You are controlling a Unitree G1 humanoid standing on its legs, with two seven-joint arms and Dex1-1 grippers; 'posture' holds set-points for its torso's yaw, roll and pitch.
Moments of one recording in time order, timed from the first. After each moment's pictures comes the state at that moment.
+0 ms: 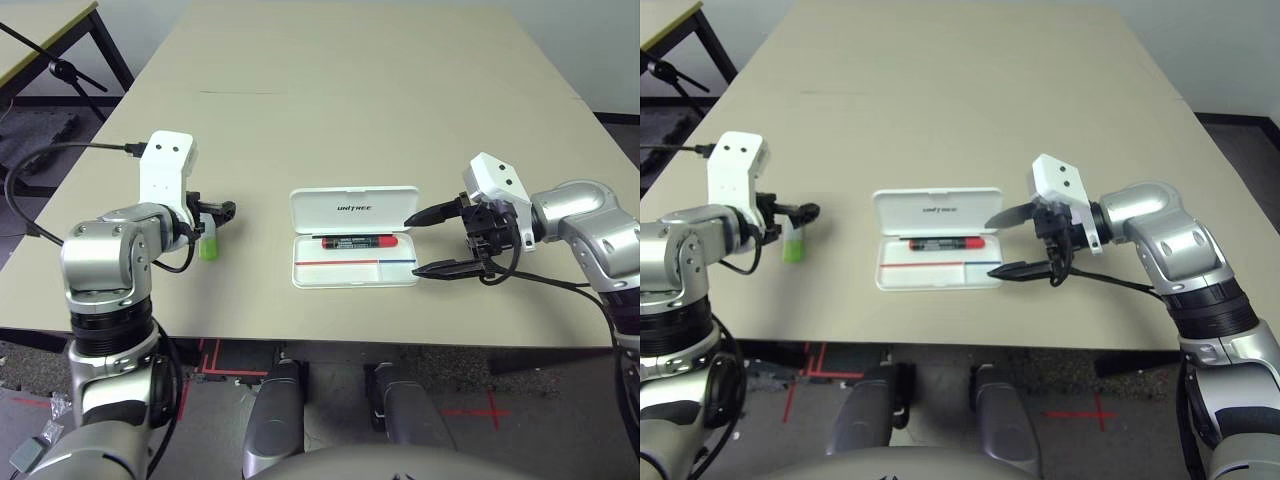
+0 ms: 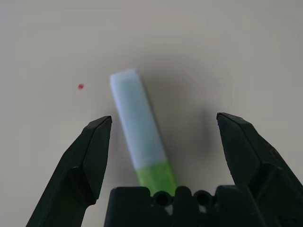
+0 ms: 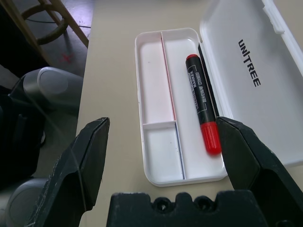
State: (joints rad) left arm -0.55 0.40 0.29 -0.30 -0.10 1.60 -0.24; right arm -0.54 -0.79 0.17 -0.04 0.36 0.43 1.41
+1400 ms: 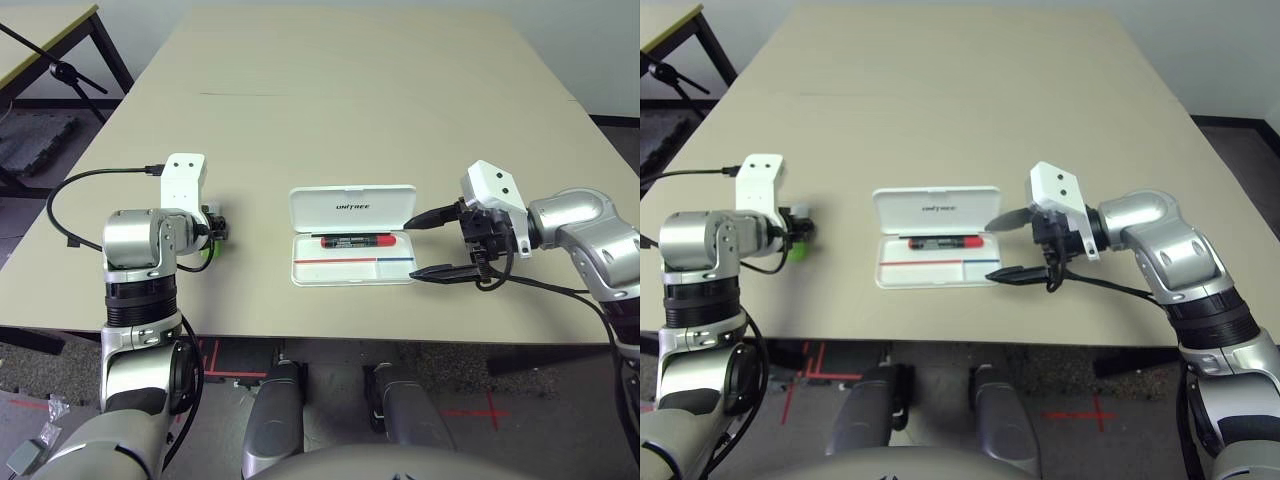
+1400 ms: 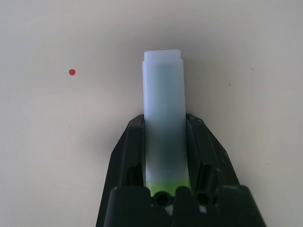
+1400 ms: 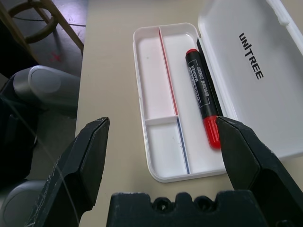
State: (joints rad) left arm -0.61 0.40 0.22 -0.06 -0.11 1.51 -0.15; right arm -0.50 -0.79 0.17 -0.08 0.36 0.43 1.36
